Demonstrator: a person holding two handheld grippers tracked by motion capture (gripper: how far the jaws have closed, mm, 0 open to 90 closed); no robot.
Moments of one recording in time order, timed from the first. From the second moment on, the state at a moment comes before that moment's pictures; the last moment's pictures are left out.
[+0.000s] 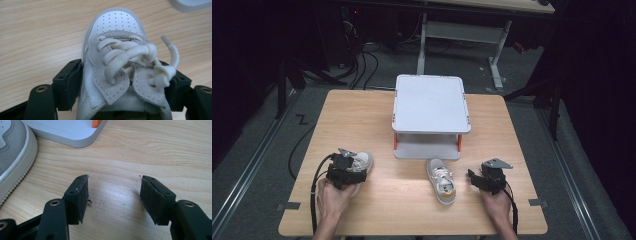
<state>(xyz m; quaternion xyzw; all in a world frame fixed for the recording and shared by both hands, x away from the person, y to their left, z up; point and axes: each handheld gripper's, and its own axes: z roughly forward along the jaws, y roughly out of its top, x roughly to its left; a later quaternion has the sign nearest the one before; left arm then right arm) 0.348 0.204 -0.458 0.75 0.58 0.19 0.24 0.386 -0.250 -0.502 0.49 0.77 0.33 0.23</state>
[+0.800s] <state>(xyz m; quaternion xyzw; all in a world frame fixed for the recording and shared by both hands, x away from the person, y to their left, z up) 0.353 0.066 -0.458 0.78 0.54 0.17 0.27 0.385 -0.249 -0.502 0.49 0.77 0.33 0.23</state>
